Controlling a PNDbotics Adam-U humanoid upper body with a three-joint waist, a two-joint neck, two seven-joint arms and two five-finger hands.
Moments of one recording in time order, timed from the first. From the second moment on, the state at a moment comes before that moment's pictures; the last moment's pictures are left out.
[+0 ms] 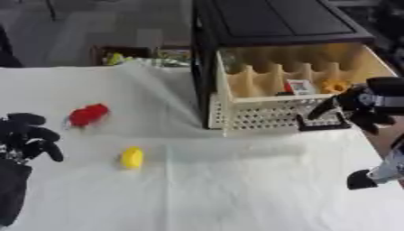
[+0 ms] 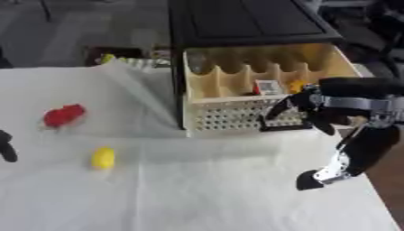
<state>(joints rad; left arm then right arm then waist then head) -0.20 0.20 0.03 -1.99 0.42 -0.25 -0.27 -0.59 -1.13 0.27 -1.91 0.08 -0.08 0.61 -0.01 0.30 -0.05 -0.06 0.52</state>
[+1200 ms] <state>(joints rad) -0.20 0.20 0.03 -1.99 0.41 -0.27 -0.25 -0.54 -1.11 0.09 -1.99 -0.13 -0.16 0.39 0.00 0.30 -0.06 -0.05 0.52</state>
